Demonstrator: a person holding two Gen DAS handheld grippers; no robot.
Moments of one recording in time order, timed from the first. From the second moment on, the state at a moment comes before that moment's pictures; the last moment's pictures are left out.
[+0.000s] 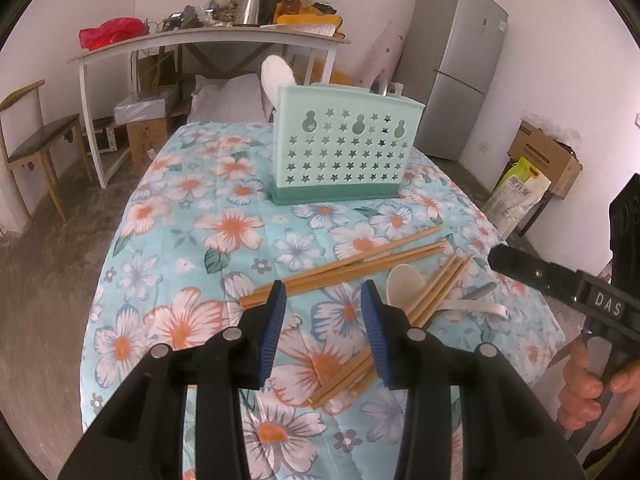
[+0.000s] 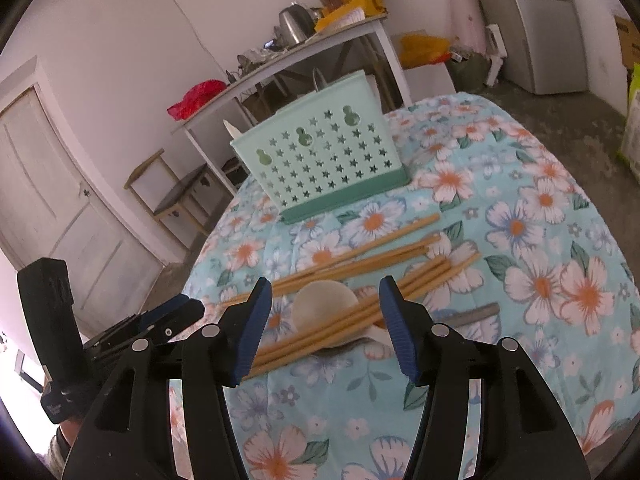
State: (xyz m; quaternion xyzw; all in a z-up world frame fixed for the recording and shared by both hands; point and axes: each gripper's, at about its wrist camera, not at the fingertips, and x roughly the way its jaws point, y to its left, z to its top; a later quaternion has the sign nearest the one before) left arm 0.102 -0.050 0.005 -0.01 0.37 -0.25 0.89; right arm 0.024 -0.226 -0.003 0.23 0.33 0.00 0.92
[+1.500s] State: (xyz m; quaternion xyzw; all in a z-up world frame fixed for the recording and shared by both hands) left arm 0.135 -0.146 -0.041 0.09 0.41 -0.30 0.86; right arm -0.002 -0.248 -0.041 0.24 0.36 -0.01 0.90
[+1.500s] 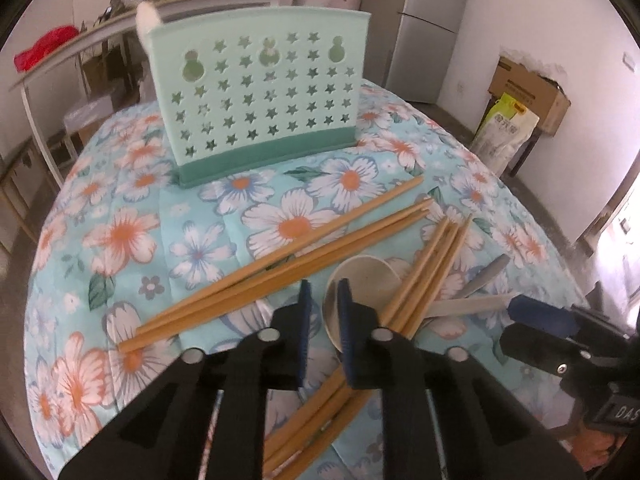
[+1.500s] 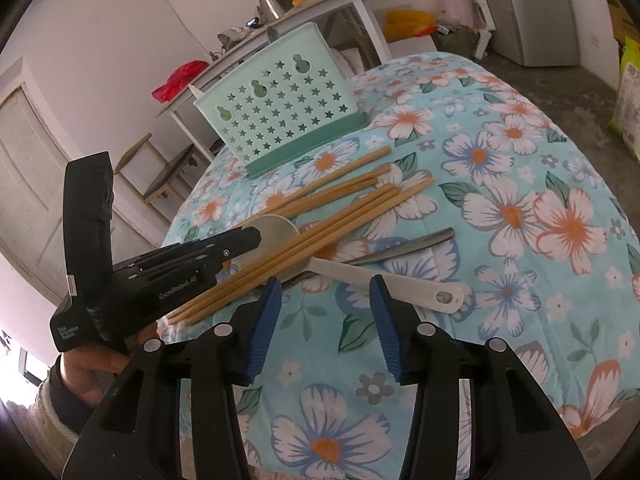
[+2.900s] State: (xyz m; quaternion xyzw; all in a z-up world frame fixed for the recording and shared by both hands) left arm 0.080 -0.124 -0.053 0.11 0.44 -0.36 0.82; right arm -0.006 -0.253 -0.036 0.24 0.36 -0.02 0.90
